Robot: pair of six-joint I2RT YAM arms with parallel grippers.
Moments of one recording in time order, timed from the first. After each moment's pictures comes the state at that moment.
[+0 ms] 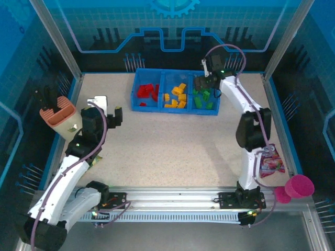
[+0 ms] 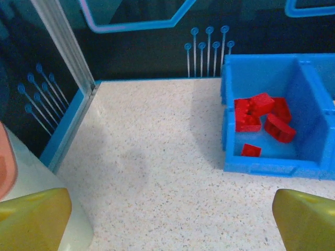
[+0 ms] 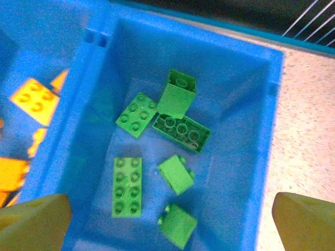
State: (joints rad) left arm -0.21 0.85 0.78 -0.35 -0.40 -0.10; right arm 0.25 2.00 1.89 -0.76 0.15 0.01
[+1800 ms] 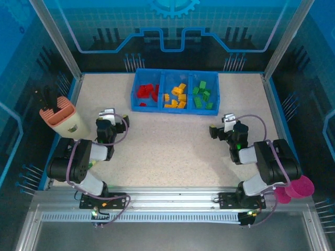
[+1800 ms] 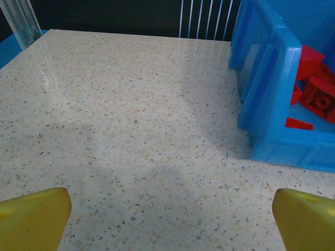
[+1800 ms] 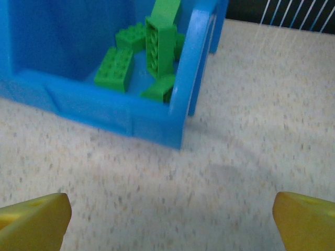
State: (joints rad) left arm -0.03 1.56 0.34 0.90 -0.14 -0.11; right arm 0.08 1.54 0.34 0.82 -0.09 -0.10
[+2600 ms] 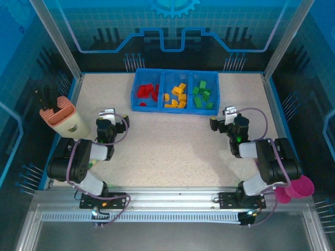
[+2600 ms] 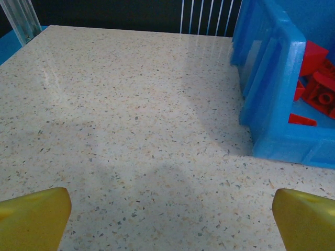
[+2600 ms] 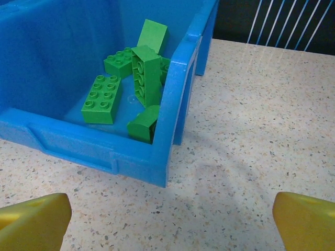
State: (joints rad) left arm -0.03 1.56 0.35 0.88 -0.15 -0.11; right arm 0.07 1.54 0.40 0.78 -0.07 -0.09
